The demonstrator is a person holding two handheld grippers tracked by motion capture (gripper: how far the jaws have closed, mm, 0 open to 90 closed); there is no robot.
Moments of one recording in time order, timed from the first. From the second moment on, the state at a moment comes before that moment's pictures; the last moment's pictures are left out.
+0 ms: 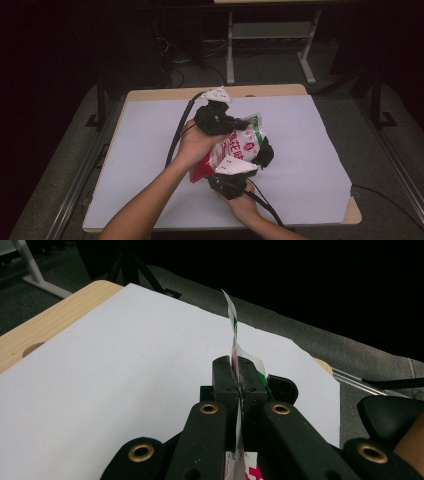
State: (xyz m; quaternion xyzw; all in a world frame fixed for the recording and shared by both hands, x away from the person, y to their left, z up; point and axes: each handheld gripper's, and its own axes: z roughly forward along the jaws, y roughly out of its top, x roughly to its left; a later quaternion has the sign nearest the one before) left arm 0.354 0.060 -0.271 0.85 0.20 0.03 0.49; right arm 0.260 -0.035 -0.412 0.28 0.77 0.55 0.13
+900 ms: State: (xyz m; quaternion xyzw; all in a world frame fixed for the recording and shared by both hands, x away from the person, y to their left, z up) left arm 0.354 0.058 -0.270 0.85 0.20 0.04 0.49; right arm 0.259 -0.035 -0.411 0.28 0.77 0.55 0.14
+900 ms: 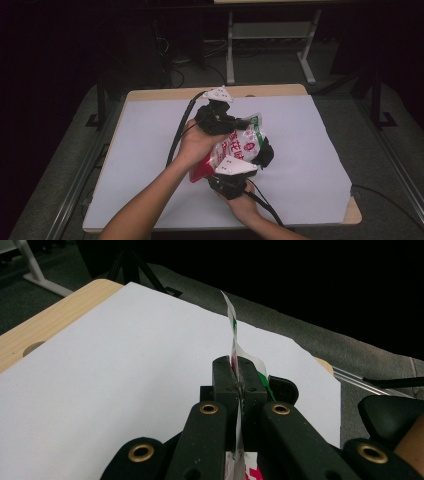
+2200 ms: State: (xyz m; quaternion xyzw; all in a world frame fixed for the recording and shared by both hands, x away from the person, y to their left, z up) left arm 0.355 0.053 -0.269 0.85 0.21 0.04 0.48; right arm 0.259 -0.035 -0.410 0.28 0.77 0.56 0.13
